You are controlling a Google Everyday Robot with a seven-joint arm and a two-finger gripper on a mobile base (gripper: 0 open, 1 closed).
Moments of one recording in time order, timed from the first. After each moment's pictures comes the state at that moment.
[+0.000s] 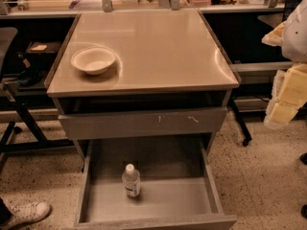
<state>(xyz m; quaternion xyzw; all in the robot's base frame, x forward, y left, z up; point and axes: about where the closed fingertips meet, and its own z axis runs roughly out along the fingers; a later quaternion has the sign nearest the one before) 0.438 -0.217 0.976 -0.60 0.78 -0.03 0.16</state>
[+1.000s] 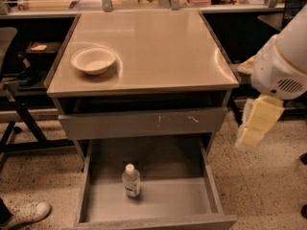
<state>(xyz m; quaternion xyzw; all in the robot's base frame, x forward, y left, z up) 0.435 -0.186 0.918 -0.61 0.78 0.01 0.16</state>
